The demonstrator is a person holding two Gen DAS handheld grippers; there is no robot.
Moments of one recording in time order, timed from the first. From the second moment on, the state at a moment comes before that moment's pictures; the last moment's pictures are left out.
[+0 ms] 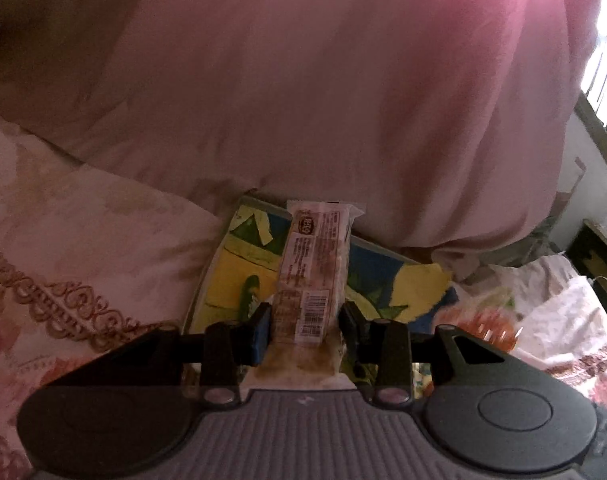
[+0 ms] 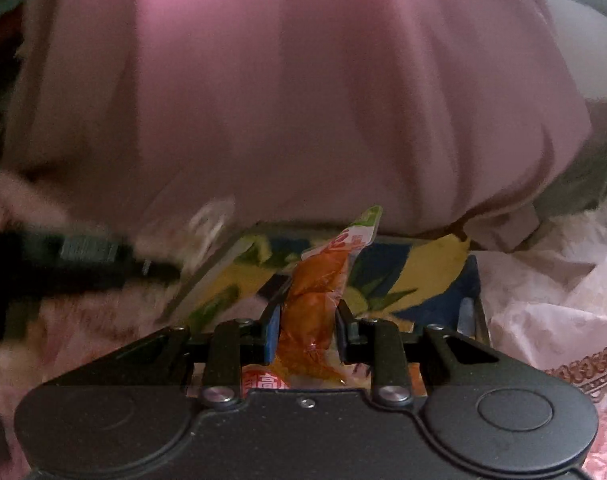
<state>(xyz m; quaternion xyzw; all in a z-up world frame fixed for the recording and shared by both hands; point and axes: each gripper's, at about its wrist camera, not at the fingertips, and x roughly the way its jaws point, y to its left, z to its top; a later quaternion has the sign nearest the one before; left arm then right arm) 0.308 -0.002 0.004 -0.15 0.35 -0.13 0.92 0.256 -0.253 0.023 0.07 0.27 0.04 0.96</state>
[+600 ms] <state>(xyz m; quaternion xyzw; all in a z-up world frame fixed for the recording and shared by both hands) 0.339 -0.050 -0.057 -0.05 0.37 -0.16 0.91 0.315 -0.257 -0.028 0.10 0.34 0.01 0.94</state>
